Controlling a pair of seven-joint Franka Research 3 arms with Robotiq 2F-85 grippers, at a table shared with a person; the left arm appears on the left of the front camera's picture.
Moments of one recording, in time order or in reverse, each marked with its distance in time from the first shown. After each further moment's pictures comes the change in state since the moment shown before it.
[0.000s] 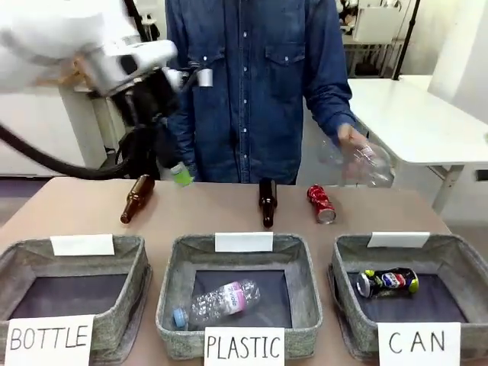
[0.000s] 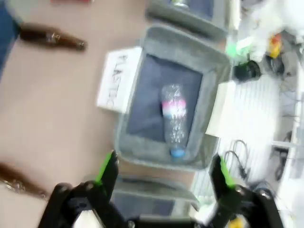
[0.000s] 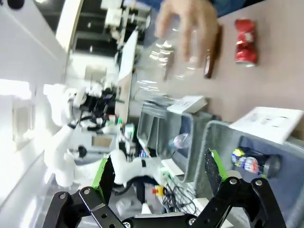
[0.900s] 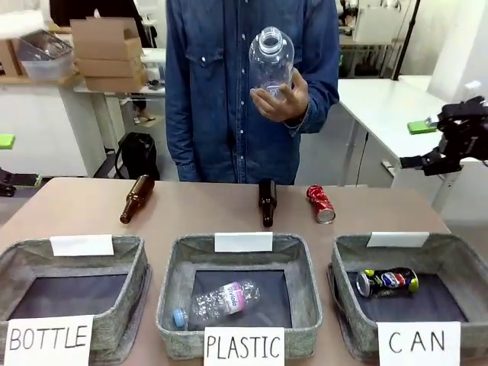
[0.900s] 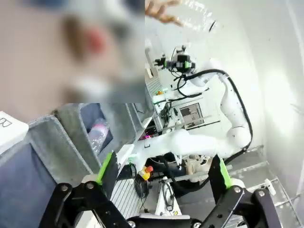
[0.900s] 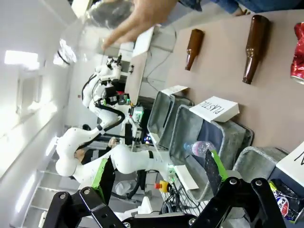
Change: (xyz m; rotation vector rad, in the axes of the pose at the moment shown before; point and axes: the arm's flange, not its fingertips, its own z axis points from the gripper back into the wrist) left arm -0.311 0.020 0.063 -0.498 -0.899 0.742; right arm 0.019 0.023 -0.098 0.088 0.094 0.081
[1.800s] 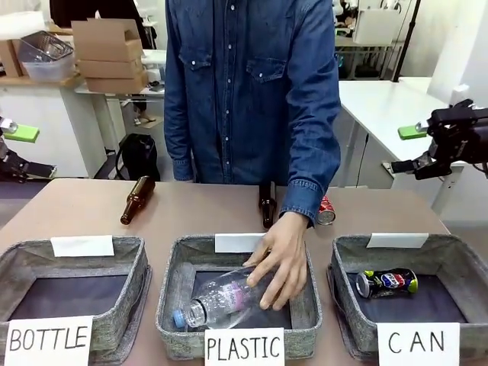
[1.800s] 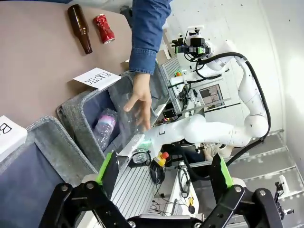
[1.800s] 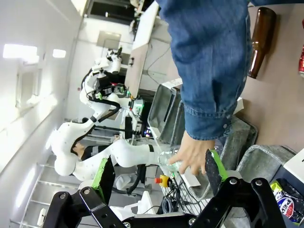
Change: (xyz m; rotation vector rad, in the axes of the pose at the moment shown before) left arm 0.025 -0.032 -0.029 0.097 0.116 -0.048; right arm -0.002 0.002 -0.015 0.004 0.038 0.004
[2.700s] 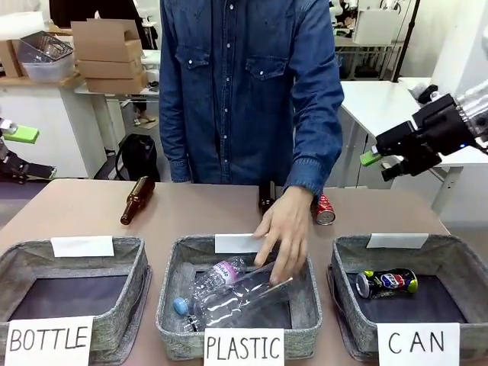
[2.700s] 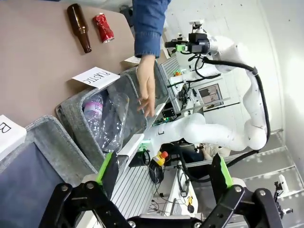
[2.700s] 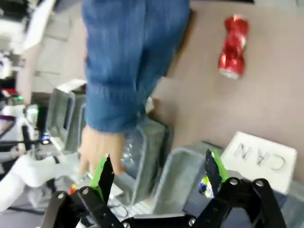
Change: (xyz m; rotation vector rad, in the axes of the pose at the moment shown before) left arm -0.001 0.001 0.000 -0.005 0.002 0.004; right arm 0.010 0.029 -0.045 -0.614 0.053 0.097
